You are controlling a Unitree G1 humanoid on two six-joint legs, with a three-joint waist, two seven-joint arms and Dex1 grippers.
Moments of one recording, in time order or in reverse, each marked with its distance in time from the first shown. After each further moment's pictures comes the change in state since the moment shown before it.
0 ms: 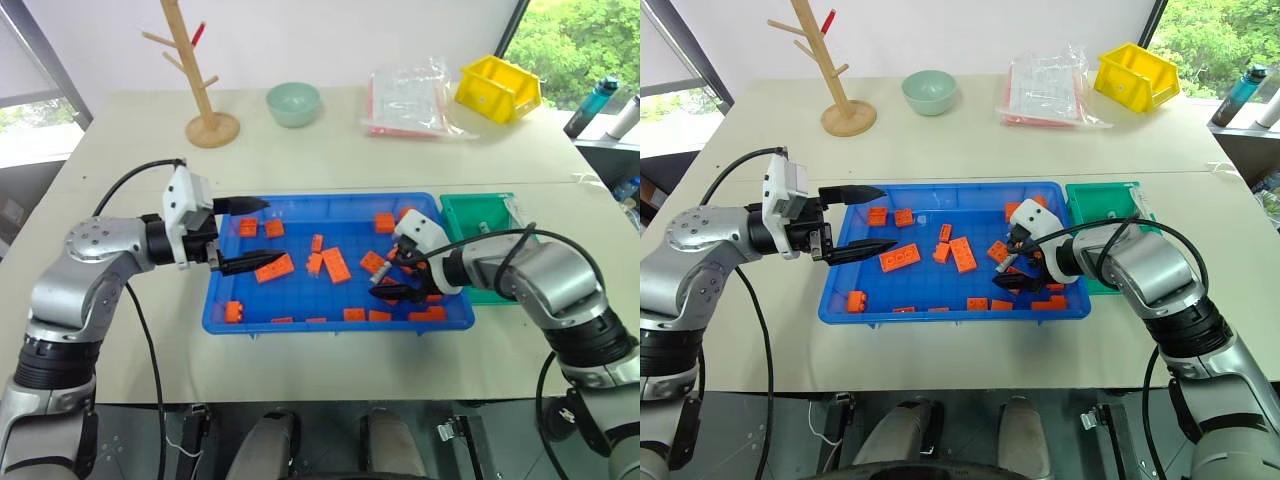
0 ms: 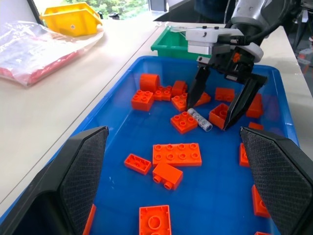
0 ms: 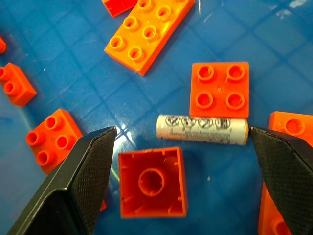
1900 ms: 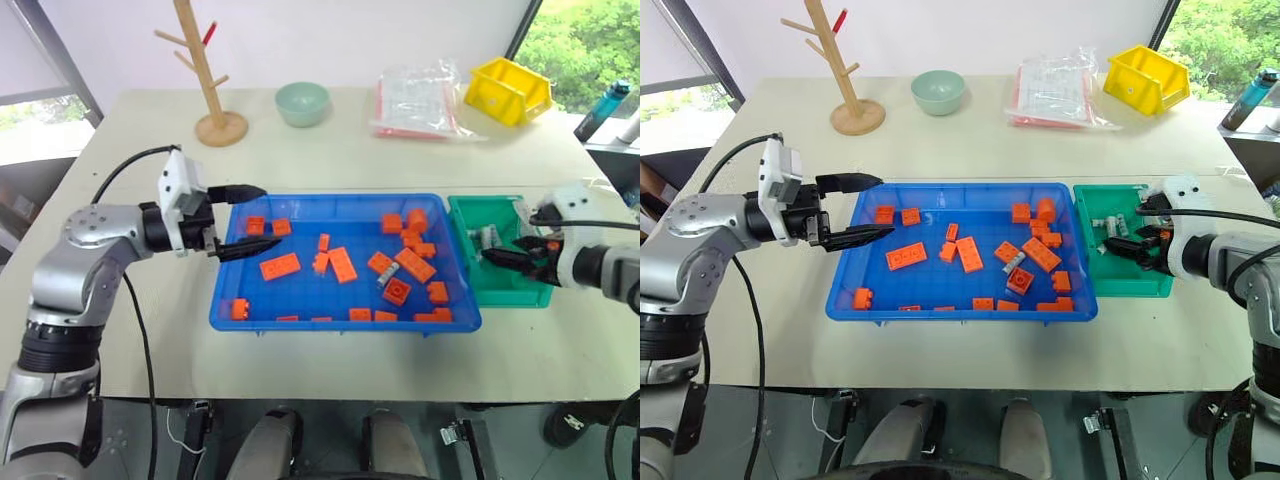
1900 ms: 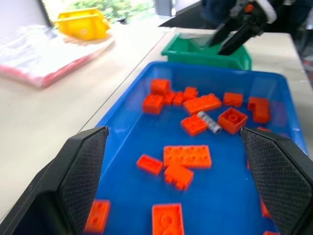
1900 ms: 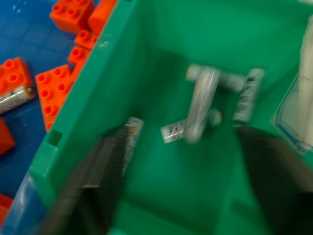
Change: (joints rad) left arm -0.085 -0.015 -0.009 0.083 0.001 0.001 -0.042; right arm 0.265 -0.182 -0.622 -0.016 -0.005 0.070 -0.085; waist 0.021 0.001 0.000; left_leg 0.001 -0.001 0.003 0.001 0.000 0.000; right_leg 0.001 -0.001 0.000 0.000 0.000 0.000
